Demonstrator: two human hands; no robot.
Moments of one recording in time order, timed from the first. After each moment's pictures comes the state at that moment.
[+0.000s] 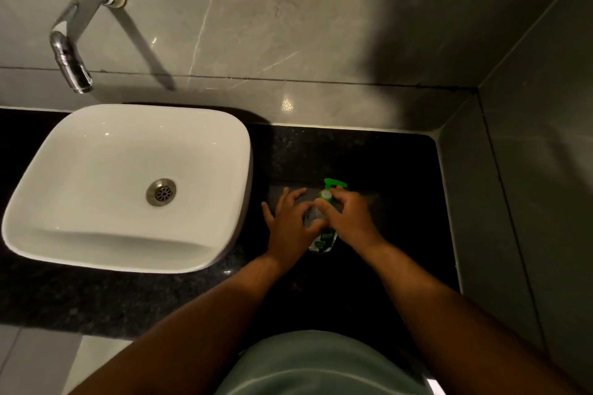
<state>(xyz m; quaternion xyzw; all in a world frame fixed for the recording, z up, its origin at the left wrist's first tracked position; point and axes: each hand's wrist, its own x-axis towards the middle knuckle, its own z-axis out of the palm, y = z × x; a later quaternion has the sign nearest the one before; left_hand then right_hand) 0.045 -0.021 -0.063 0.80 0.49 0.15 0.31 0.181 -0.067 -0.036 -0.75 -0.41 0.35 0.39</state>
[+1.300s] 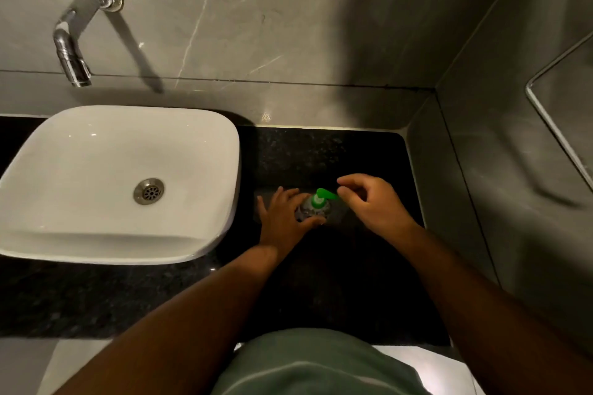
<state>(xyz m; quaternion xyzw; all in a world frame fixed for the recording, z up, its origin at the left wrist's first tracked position) 0.041 -0.032 -0.071 0.83 0.45 0.15 0.29 0.207 -0.125 0.046 -0.77 -0.44 0.29 0.35</state>
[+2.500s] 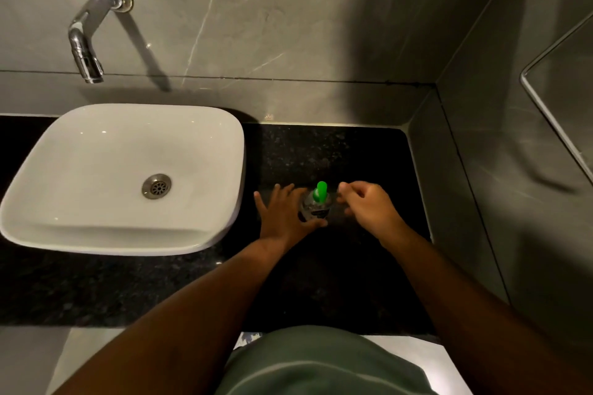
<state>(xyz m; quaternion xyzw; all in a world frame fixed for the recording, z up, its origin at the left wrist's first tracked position) 0.031 -0.039 -0.050 0.85 0.46 0.04 0.24 0.181 -0.129 0.034 -0.81 -0.28 0.36 0.36</state>
